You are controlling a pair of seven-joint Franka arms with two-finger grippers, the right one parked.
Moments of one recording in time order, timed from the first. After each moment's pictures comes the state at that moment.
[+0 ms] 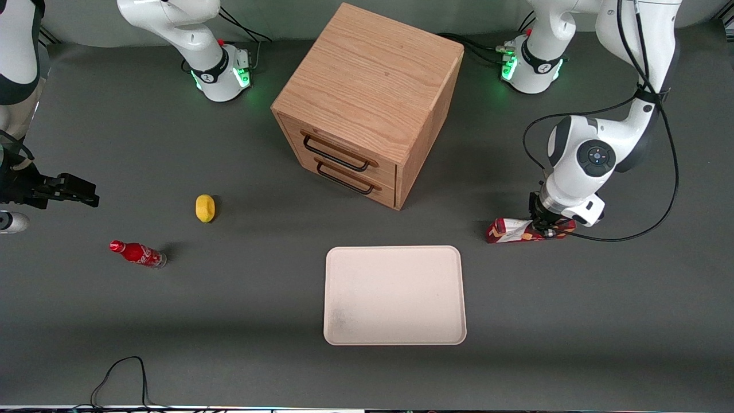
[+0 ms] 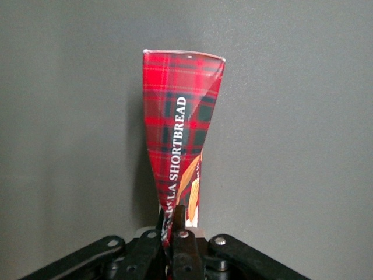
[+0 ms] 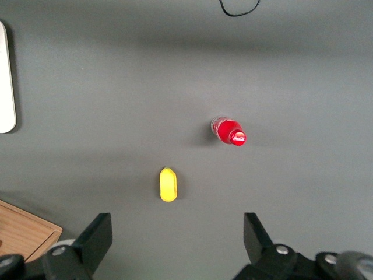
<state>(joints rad) -0.19 0.27 0.01 -2.27 0.05 2.61 -1.92</state>
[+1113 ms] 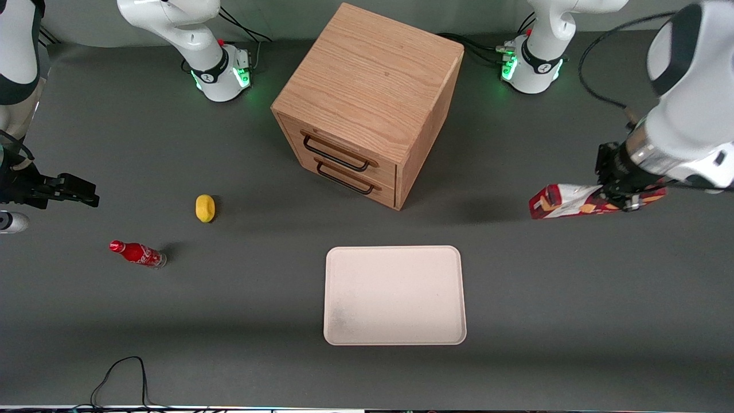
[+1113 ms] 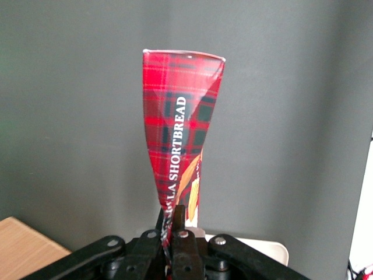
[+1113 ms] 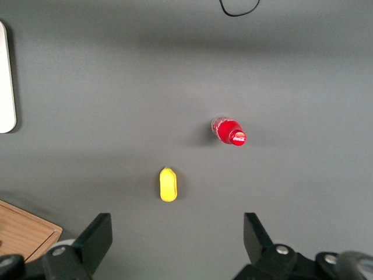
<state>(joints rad) -0.19 0.08 0.01 -1.58 0.06 1.64 -1.88</state>
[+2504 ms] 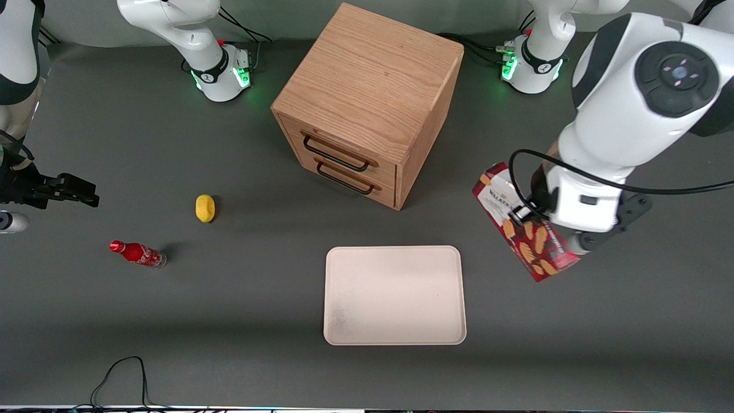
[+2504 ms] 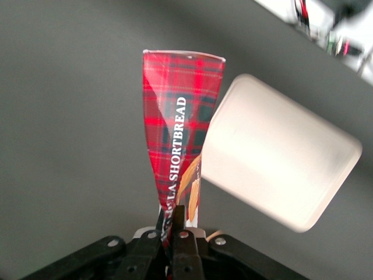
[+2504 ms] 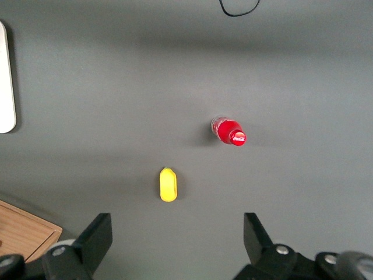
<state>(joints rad) -0.25 0.40 -0.18 -1.13 0.06 1.55 -0.88</state>
